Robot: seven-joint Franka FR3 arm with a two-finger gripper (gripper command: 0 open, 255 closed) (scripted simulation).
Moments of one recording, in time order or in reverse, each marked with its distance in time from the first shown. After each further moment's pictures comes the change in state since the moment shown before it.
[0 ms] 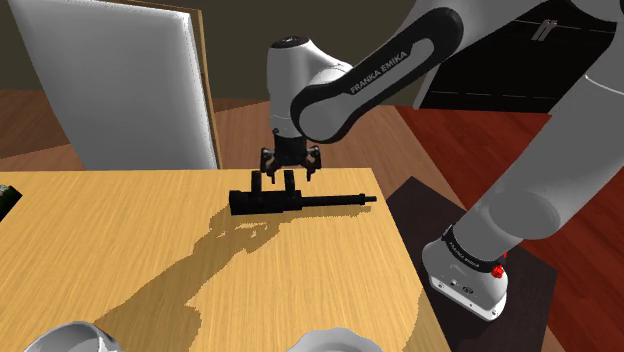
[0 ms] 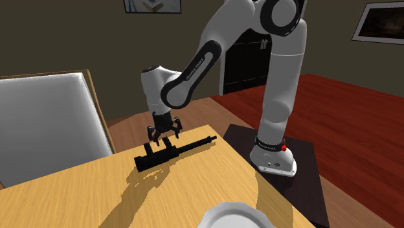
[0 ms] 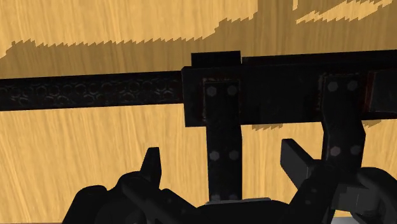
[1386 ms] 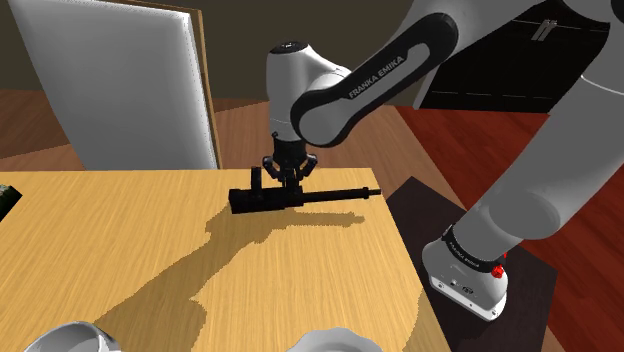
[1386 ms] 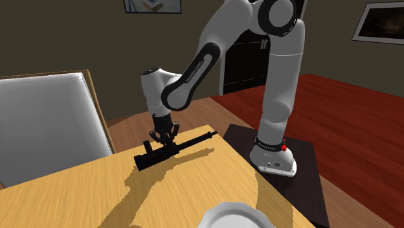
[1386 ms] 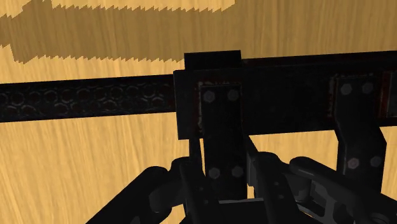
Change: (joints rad) arm 0.003 0.021 0.000 -0.002 -0.016 0.020 0.017
